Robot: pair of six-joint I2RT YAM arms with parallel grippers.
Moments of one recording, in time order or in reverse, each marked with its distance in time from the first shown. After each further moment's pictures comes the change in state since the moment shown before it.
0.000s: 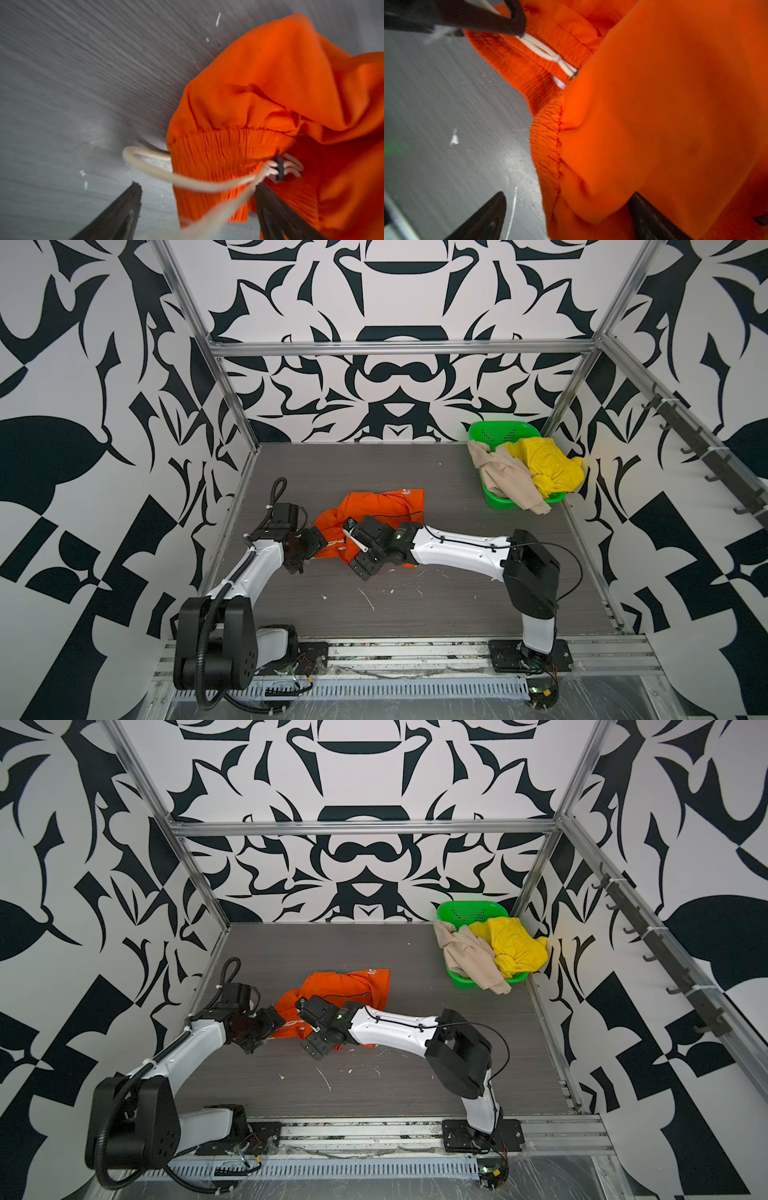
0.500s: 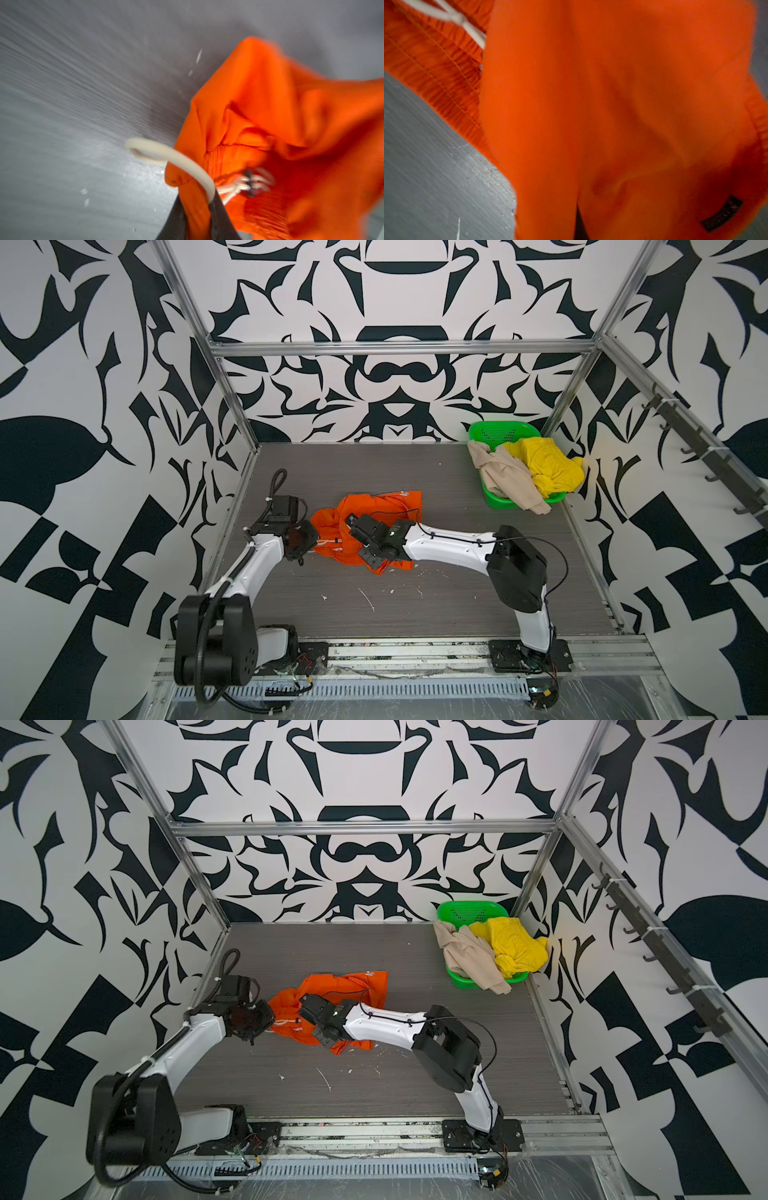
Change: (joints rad) left arm 0.000 -0.097 0.111 -0.051 -0.079 0.034; right arm -0.035 0.029 0.035 -0.008 0.095 -0.014
